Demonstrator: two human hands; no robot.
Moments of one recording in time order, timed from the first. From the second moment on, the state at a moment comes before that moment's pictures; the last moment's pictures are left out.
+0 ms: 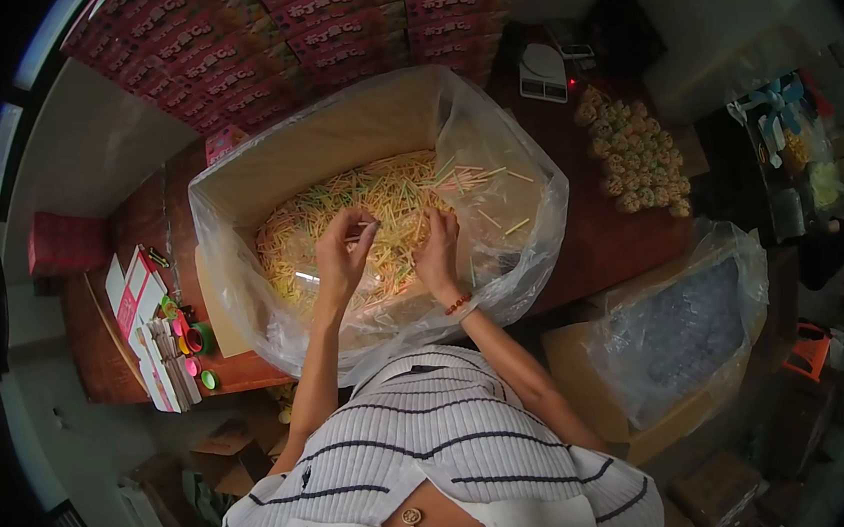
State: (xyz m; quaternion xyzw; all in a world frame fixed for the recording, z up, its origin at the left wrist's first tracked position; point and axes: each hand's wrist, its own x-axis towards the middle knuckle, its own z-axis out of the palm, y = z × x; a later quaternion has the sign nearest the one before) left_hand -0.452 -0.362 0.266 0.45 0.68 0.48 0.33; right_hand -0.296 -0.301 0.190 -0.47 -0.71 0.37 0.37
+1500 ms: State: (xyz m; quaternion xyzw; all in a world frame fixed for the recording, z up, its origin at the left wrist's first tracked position) left_hand -0.365 -0.342 0.266 0.39 0.36 0.76 0.37; right_hand -0.119 -0.267 0.258 -0.45 -0.53 0.53 0.50
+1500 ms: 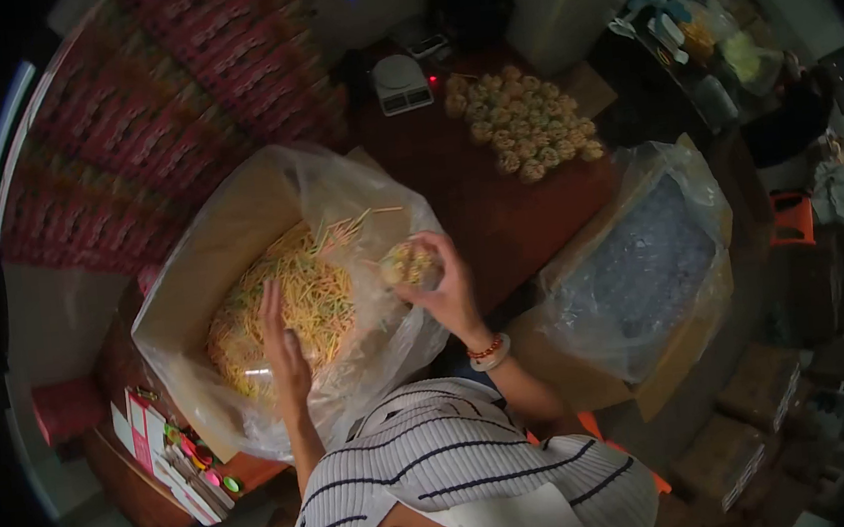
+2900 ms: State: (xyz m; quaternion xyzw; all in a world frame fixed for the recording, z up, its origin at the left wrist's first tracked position) left_hand -0.417 -0.383 0.255 0.19 0.64 0.52 0.53; right_hand -0.259 -0.284 0.253 -0.21 -0.77 0.47 0.37
